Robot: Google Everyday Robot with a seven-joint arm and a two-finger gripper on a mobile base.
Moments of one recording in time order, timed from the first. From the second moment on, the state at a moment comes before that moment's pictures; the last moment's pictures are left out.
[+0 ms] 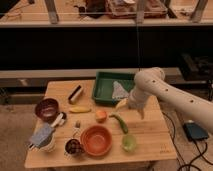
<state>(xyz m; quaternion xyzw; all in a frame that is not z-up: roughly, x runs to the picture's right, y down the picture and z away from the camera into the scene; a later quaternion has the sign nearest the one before) 0.133 0.123 0.760 -0.21 -0.30 -0.54 0.76</state>
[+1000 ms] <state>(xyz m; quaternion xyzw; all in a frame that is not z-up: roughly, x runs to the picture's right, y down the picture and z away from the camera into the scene) 0.116 0.132 0.756 -0.18 -0.30 -0.54 0.77</state>
